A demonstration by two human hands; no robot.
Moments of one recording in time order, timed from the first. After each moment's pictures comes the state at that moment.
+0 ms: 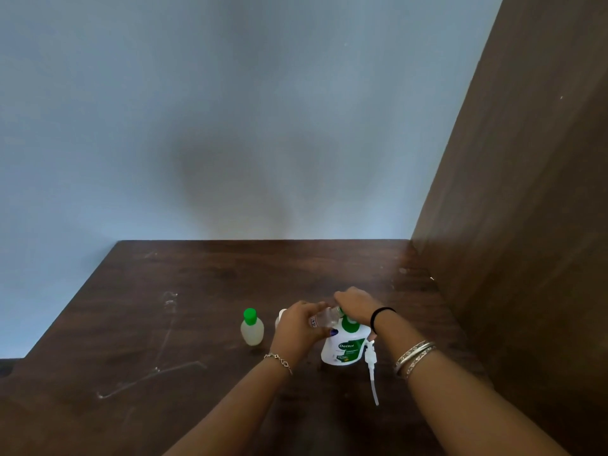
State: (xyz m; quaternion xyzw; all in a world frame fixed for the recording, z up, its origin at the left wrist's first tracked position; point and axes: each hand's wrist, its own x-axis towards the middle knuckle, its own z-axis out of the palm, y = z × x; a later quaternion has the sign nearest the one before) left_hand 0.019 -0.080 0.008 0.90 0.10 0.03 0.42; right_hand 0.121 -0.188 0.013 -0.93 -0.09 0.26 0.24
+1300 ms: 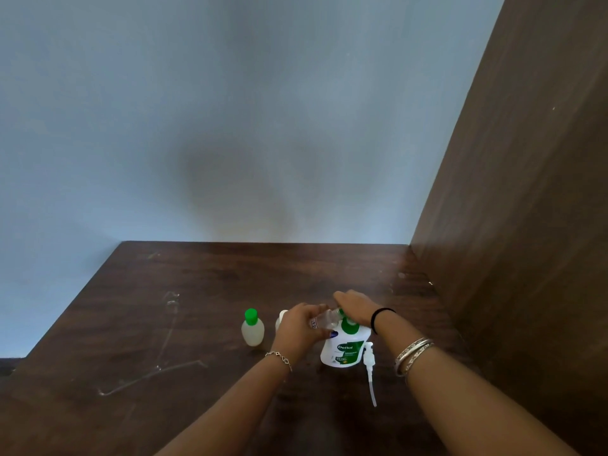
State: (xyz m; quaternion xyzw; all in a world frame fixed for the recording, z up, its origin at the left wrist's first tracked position) left_hand 0.017 -0.081 0.007 0.89 0.10 0.02 0.44; right_hand 0.115 -0.193 0.025 -0.94 -0.19 0.24 0.15
